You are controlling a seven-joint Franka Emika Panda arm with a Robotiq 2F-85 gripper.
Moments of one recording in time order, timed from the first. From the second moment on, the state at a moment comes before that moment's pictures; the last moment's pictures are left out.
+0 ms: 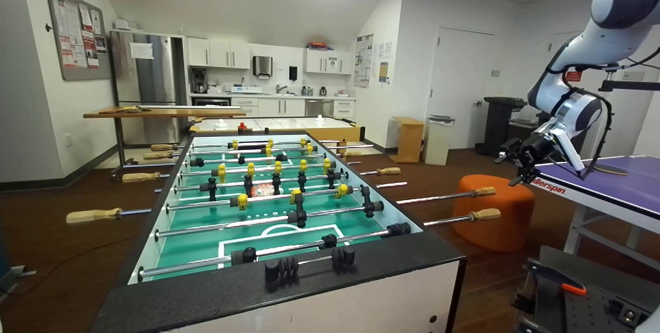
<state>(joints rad) -0.85 0.54 -0.42 -1.92 0.90 1.67 -0.90</state>
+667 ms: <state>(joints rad) -0.96 0.60 -0.36 -1.87 0.86 1.66 -0.97</state>
